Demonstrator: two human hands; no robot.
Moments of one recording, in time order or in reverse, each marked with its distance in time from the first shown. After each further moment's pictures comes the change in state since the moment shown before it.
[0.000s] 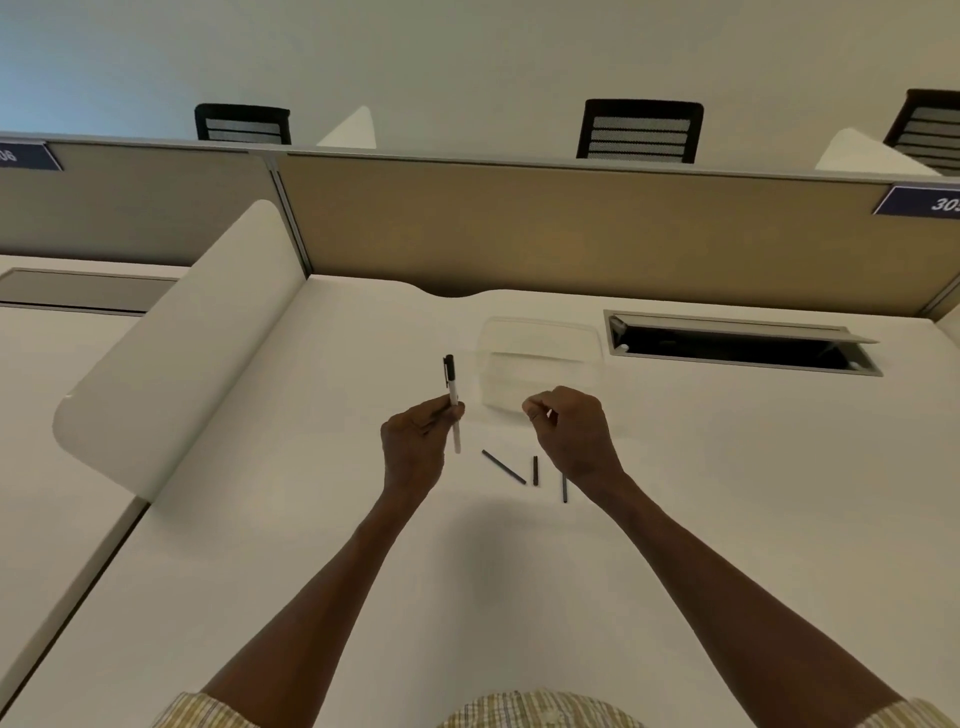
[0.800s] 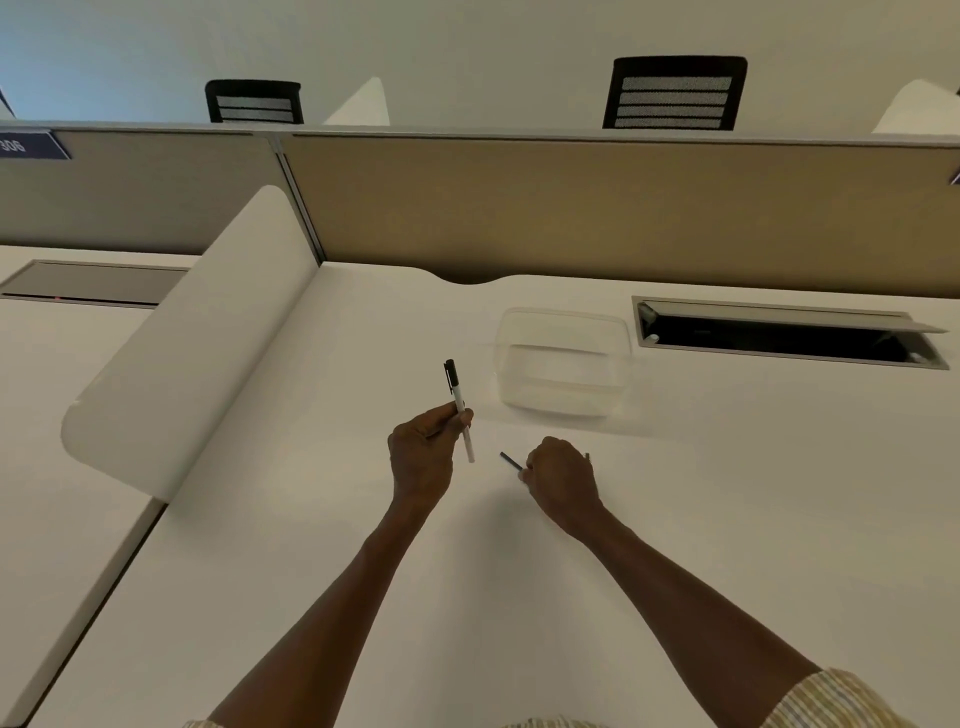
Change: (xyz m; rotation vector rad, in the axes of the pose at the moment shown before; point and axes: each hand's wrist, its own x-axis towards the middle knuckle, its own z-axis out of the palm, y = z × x) left_hand 0.007 -0.010 -0.002 -0.089 0.021 -0.217; right_hand -0.020 0.026 0.079 -0.372 -0.446 0.159
